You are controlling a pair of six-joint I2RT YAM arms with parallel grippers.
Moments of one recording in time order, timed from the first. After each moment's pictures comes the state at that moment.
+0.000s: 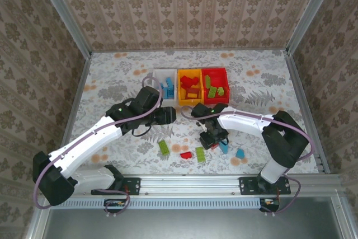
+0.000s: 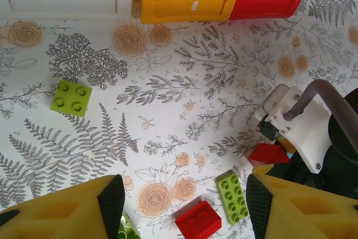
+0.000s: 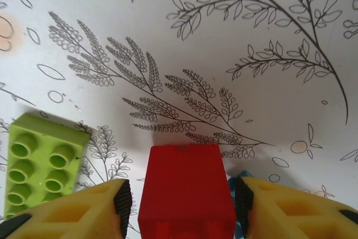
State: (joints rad) left arm -0.80 1.17 1.02 -0.73 0.05 -0.69; right arm 0.78 1.66 1.02 -0.94 0.02 0.27
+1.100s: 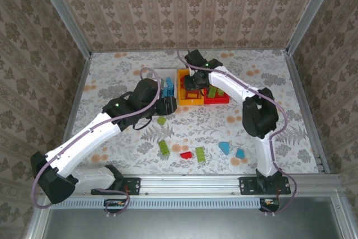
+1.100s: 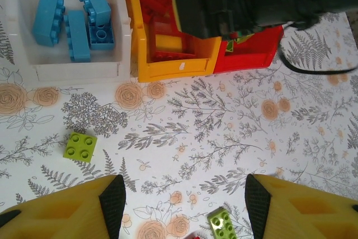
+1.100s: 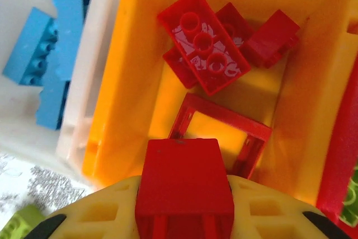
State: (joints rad) left arm -0.82 1.19 1.16 -0.74 -0.07 -0.66; right arm 0.53 2.12 1.86 -0.84 0.01 0.33
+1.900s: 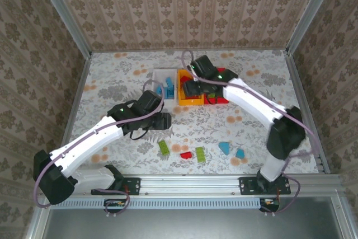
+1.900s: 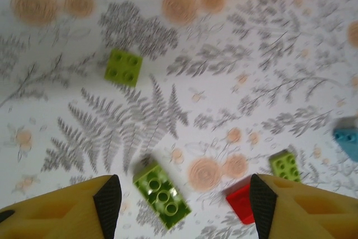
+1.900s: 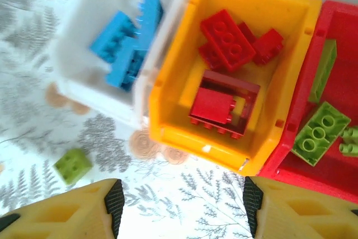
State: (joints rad) left arm -0.83 1.17 1.01 -0.89 -0.05 -0.66; right arm 0.62 1.64 1.44 -0.65 0.05 0.25
